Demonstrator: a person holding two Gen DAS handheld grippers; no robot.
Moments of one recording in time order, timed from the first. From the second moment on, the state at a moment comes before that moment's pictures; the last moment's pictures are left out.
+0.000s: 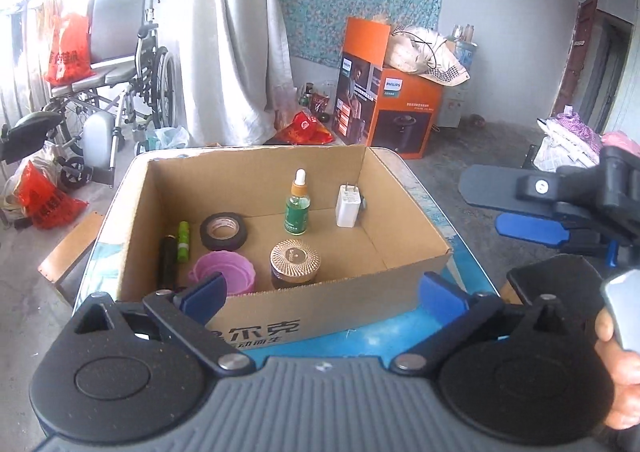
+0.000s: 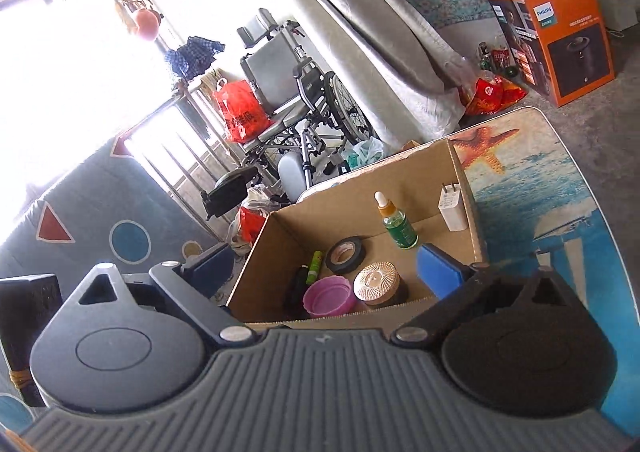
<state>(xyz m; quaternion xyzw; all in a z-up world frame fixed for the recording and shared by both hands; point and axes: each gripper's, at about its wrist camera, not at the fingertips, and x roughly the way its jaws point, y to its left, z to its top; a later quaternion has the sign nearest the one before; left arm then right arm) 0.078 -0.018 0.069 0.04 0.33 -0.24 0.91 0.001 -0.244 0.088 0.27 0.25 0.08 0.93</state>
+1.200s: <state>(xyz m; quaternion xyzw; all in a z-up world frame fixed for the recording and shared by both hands) 0.065 0.099 -0.017 0.01 0.33 -0.15 0.93 0.022 -0.097 0.059 0.18 0.32 0.16 0.92</state>
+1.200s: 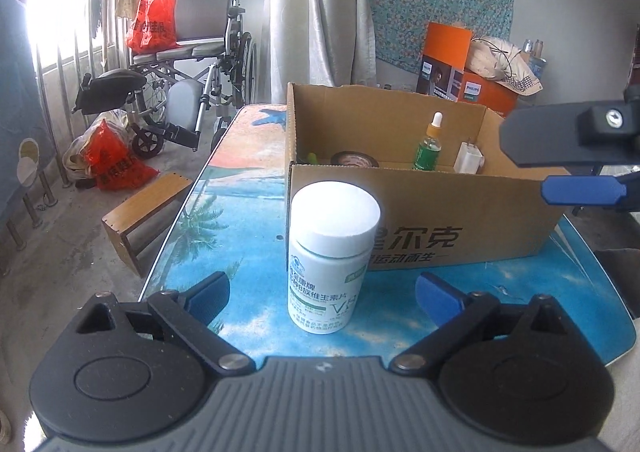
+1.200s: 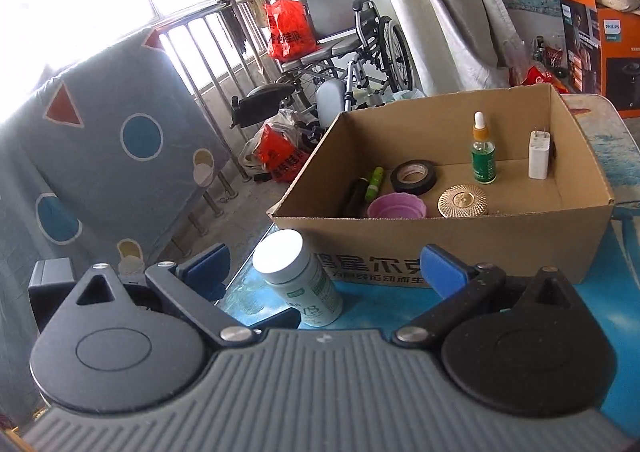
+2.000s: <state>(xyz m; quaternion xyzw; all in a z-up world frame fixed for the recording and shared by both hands) 0.100 0.085 -0.029 -0.03 0.34 -0.19 0.92 0.095 -0.071 0.003 0.27 0.38 0.19 0.87</state>
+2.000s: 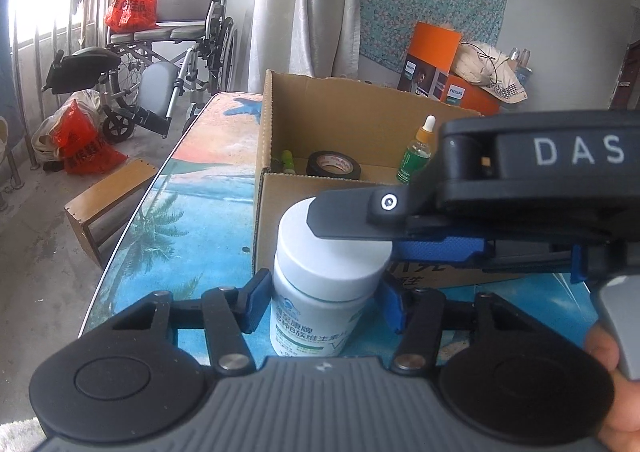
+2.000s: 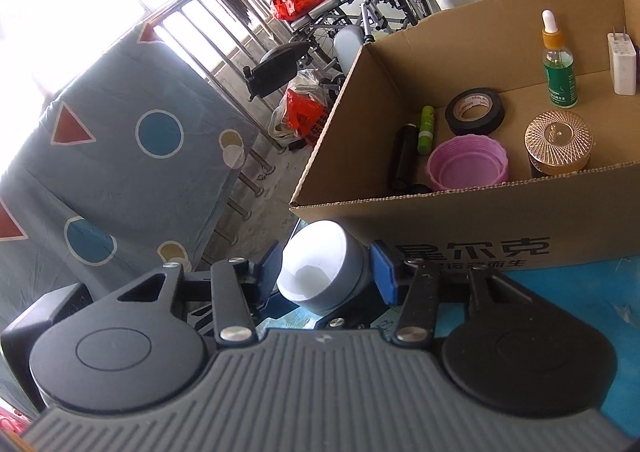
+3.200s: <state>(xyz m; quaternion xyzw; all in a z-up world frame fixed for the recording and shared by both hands) 0.076 -0.074 -0.029 0.10 0.35 -0.28 0.89 0.023 -0.228 -0.018 0.34 0.34 0.11 0.87</state>
